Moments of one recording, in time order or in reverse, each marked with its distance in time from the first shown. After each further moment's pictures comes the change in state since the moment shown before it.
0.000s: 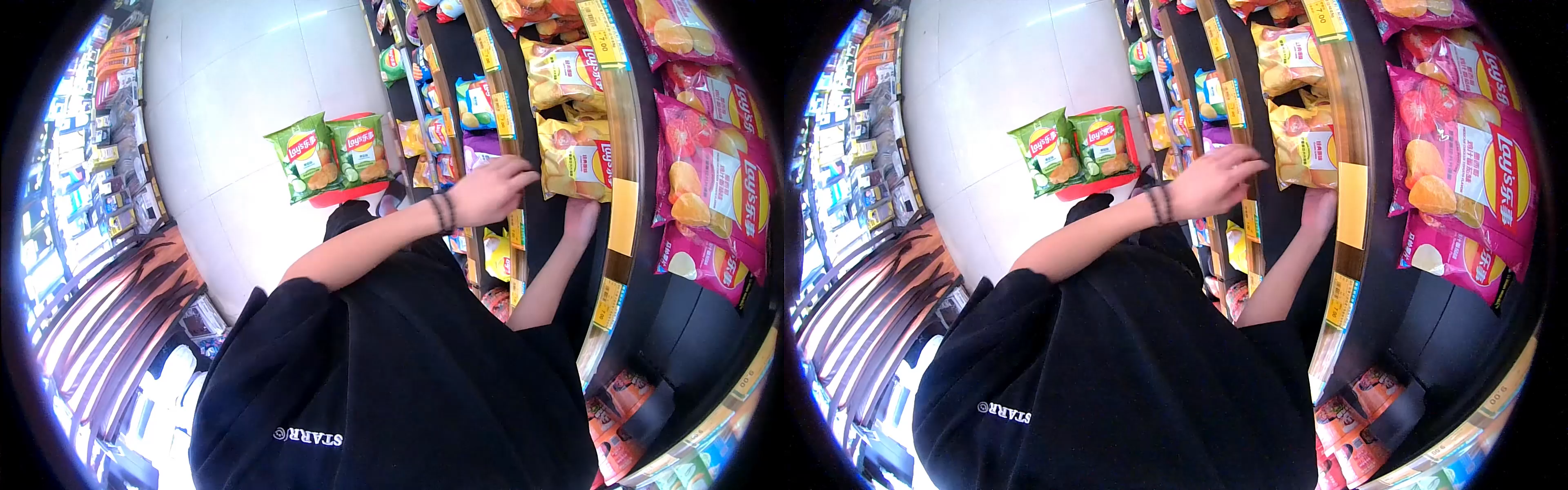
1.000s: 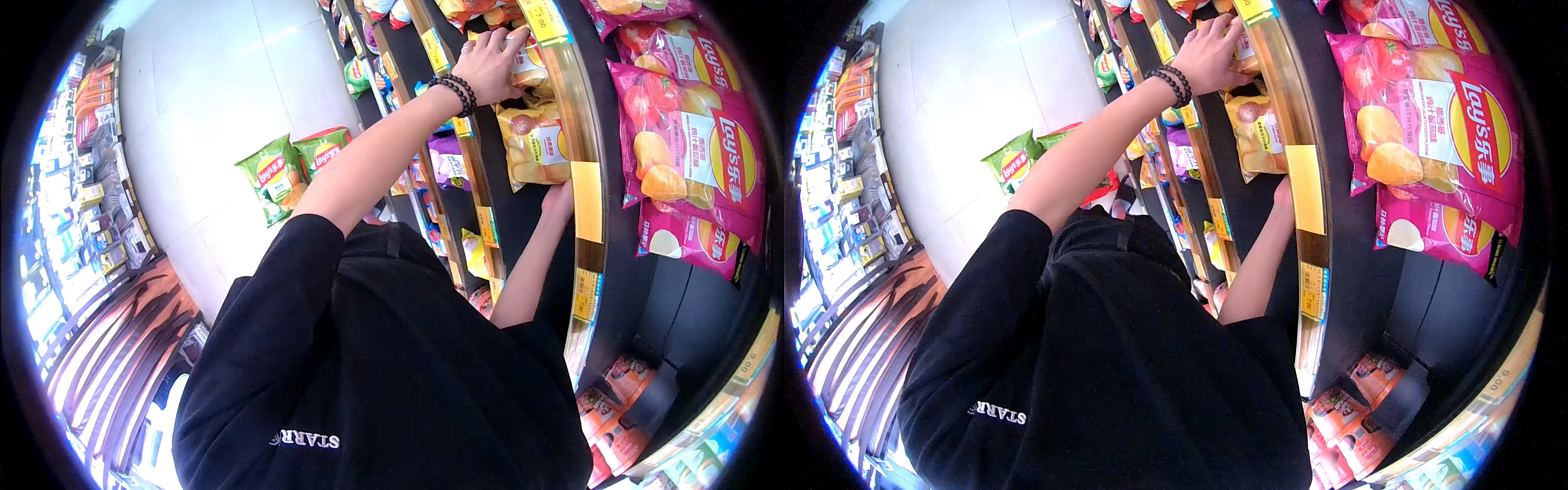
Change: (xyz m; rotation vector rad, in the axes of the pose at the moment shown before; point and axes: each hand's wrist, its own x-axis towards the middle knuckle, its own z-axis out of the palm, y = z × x) left_hand 0.167 -0.079 -0.014 0.458 0.132 -0.085; right_hand -0.003 -0.017 0.043 -0.118 0.279 -0.262
